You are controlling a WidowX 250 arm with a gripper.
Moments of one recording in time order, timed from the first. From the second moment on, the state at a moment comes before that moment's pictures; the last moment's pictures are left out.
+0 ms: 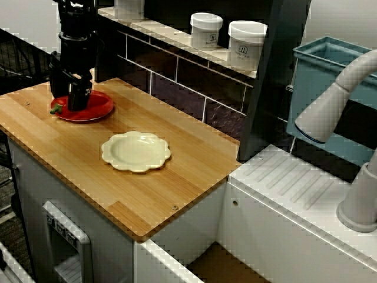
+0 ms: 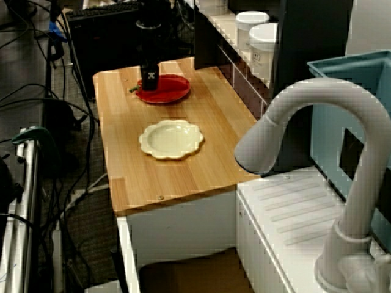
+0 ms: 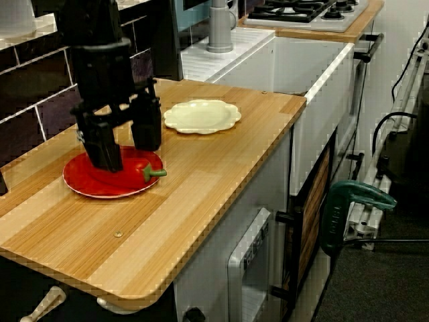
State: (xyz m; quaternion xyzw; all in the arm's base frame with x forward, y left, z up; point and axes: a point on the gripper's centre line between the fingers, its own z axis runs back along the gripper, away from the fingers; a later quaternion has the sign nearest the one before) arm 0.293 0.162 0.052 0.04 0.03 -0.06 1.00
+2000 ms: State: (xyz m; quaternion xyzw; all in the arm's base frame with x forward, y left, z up) arm 0.274 0.155 0.067 0.00 0.05 0.06 1.00
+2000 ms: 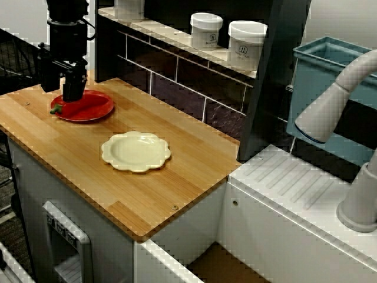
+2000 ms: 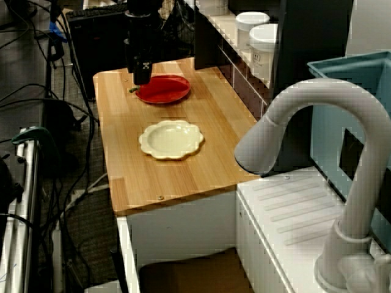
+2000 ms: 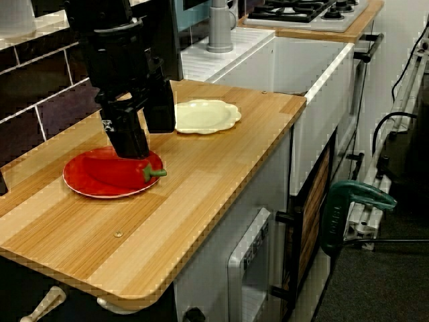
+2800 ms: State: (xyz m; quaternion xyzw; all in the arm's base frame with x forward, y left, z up) arm 0.295 0.176 0.056 0.04 0.04 0.09 0.99
